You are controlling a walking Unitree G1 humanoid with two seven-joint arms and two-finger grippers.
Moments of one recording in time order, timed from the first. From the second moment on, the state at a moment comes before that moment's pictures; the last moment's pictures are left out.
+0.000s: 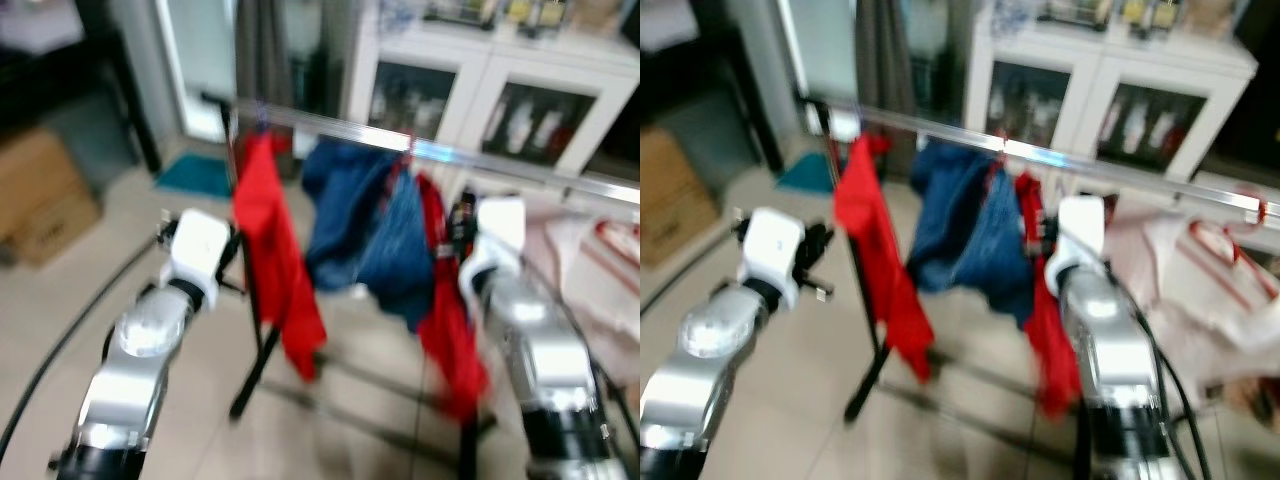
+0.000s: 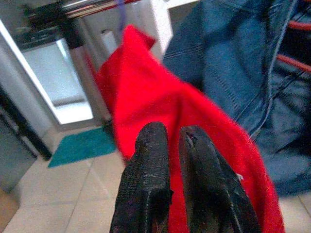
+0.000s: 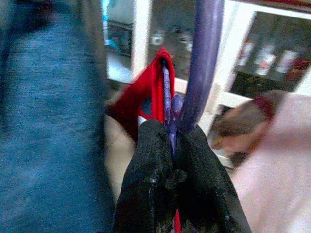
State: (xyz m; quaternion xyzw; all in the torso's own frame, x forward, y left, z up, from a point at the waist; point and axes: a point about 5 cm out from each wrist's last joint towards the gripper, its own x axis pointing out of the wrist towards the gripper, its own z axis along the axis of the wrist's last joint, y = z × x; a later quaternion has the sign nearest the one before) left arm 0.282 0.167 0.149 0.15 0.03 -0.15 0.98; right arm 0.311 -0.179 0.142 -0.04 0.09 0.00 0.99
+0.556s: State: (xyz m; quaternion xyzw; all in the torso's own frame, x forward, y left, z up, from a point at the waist) left arm 0.272 0.148 0.164 0.13 0.00 -0.24 0.96; right arm 0.344 -0.220 0.139 -0.07 0.13 -0.04 0.99
